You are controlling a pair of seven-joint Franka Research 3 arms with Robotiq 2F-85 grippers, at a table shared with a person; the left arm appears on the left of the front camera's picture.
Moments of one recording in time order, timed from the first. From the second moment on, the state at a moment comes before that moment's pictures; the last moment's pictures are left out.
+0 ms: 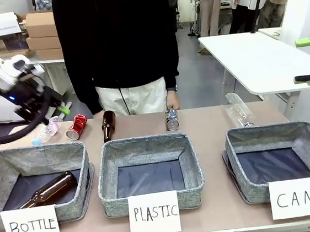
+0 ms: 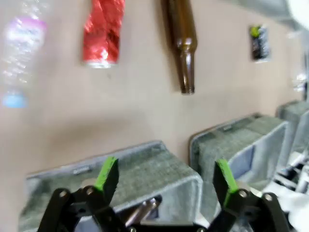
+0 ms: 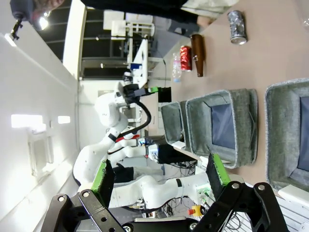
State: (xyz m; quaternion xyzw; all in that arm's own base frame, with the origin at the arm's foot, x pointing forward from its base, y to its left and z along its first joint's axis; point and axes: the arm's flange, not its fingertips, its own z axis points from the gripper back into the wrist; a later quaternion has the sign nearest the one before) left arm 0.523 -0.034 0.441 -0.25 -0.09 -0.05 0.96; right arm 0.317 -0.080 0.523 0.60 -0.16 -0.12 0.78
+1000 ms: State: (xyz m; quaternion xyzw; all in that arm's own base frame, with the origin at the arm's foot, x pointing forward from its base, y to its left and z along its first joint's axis) left arm 0.631 -0.065 0.369 -0.12 -0.12 0.03 0.98; right arm 0.317 -0.080 0.524 0.60 -0.16 -0.11 0.78
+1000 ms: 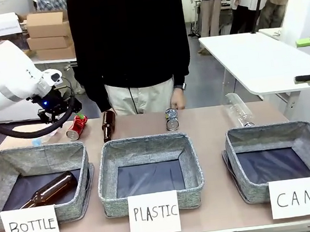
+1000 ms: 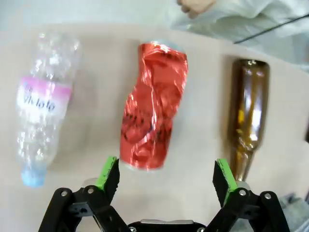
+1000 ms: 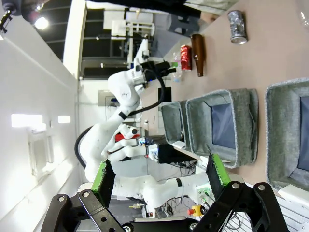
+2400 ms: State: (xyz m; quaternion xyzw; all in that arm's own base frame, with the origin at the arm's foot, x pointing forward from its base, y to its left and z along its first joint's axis) left arm 0.685 -0.085 0.313 -0.07 -0.08 0.01 0.99; right arm 0.317 -0.080 0.524 0.60 -0.16 -0.11 0.78
